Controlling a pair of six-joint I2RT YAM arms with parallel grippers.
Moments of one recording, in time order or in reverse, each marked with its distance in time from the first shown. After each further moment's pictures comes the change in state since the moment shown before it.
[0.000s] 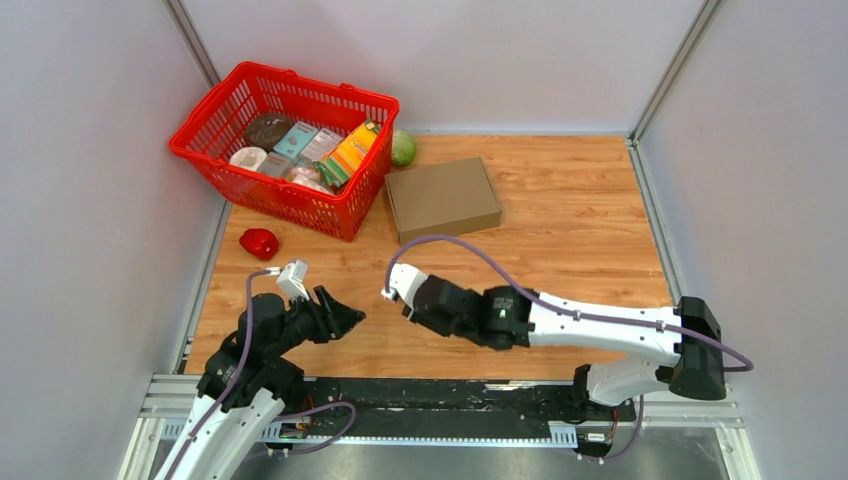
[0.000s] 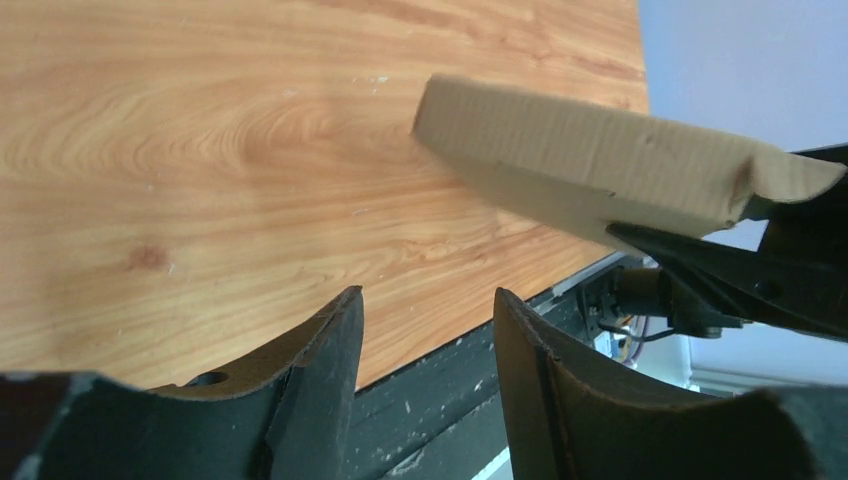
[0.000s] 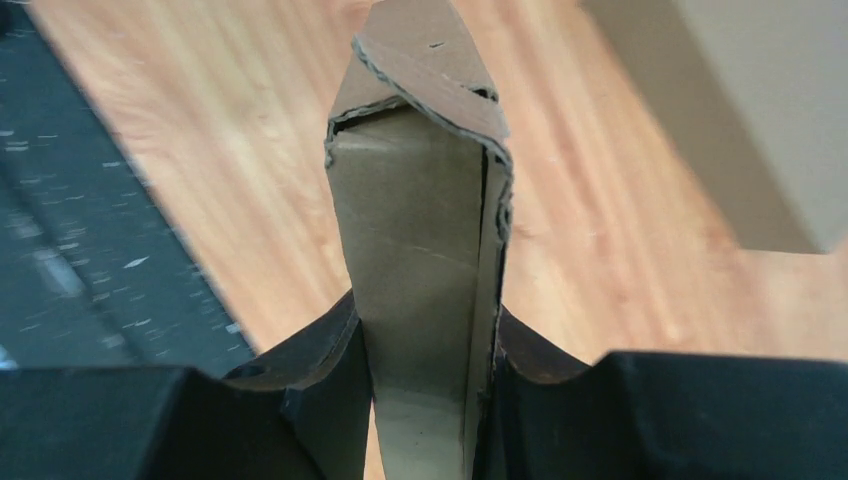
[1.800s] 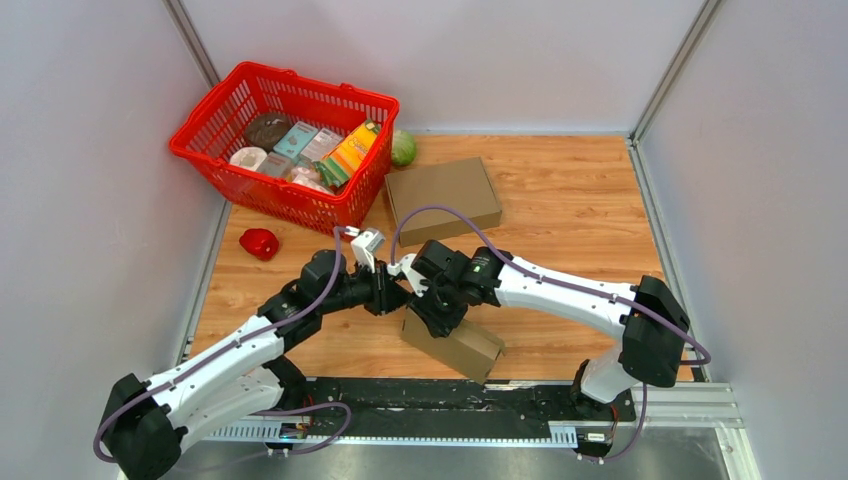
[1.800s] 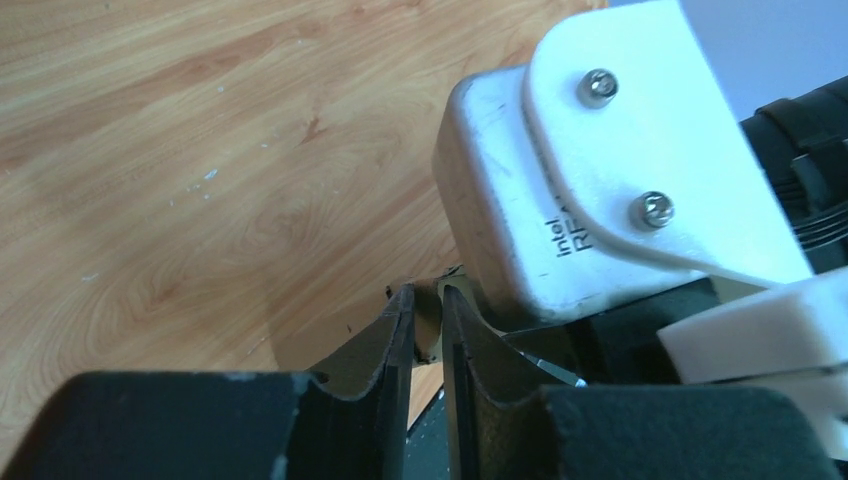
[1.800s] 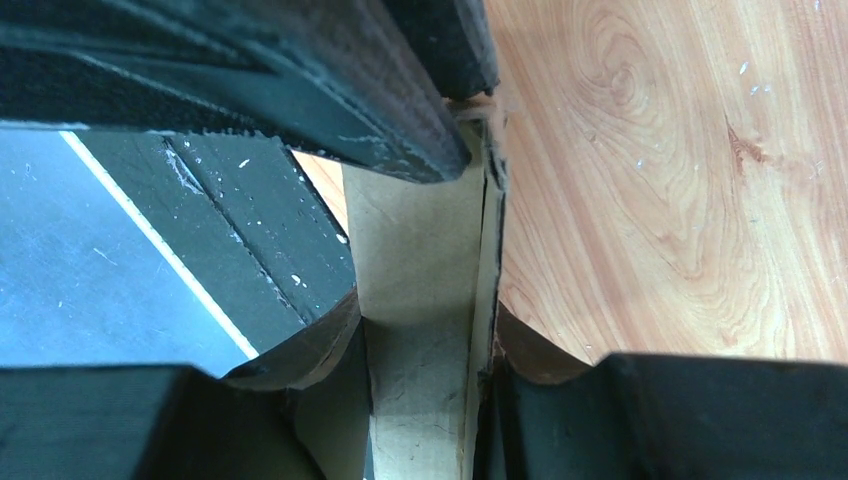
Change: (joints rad) left arm -0.264 0.673 0.062 0.695 0.099 0.205; right arm -0.281 0.209 0.153 -0.265 -0.628 0.143
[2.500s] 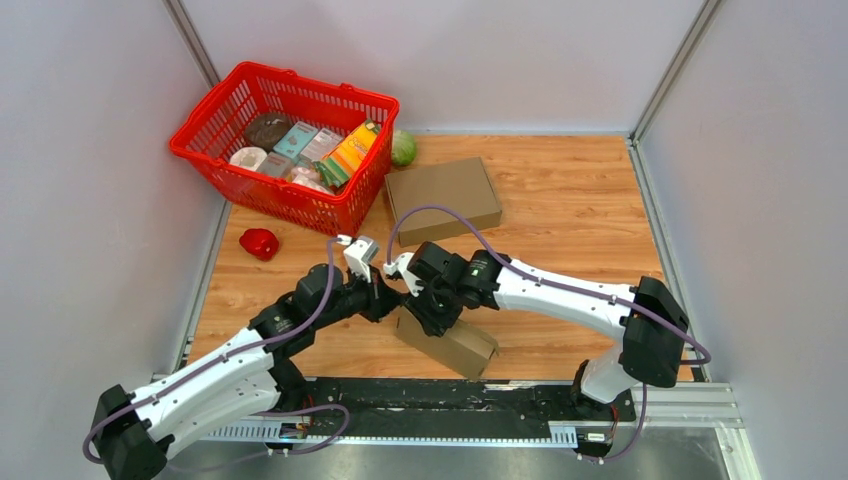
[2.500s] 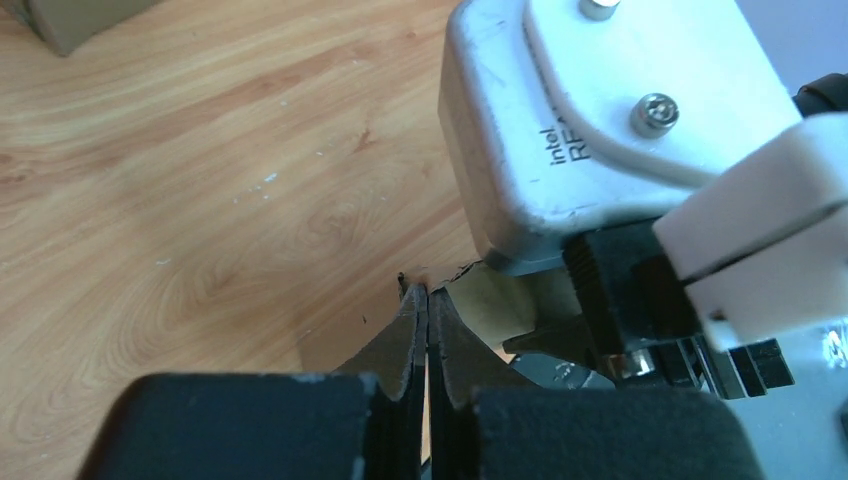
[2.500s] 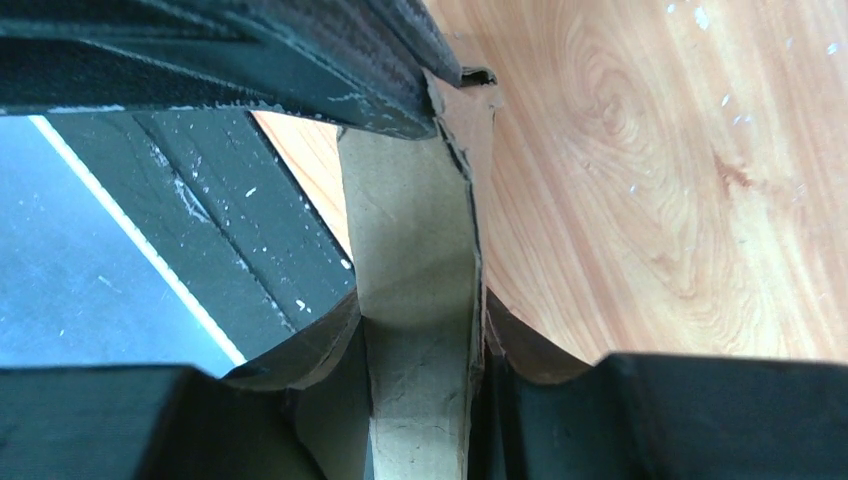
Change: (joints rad) left arm -0.103 -0.089 -0.019 -0.076 -0.208 0.047; right arm 0.008 -0.002 -0.003 0.039 0.027 0.027
